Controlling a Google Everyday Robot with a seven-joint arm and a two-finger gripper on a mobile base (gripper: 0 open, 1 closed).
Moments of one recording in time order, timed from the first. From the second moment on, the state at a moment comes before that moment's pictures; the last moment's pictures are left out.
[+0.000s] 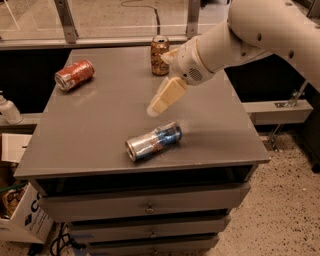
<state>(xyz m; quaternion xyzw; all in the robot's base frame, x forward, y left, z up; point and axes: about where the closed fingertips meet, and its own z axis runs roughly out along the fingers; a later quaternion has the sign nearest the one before) 0.594 0.001 0.913 -0.61 0.67 0.19 0.38</state>
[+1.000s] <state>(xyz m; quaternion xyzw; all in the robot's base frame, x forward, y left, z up) 0.645 0.081 0.909 -0.60 0.63 0.23 0.42</state>
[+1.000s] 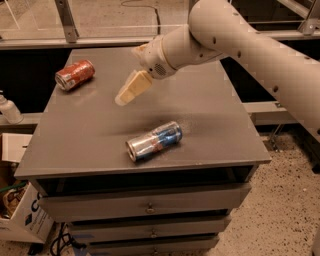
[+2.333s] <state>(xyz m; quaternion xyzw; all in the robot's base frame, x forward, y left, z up) 0.688 0.194 0.887 -0.60 0.60 0.27 0.45</state>
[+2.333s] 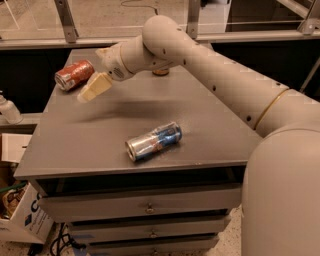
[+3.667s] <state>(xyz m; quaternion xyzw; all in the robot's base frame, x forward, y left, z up) 0.703 0.229 0.882 -0.57 0.58 0.30 0.50</state>
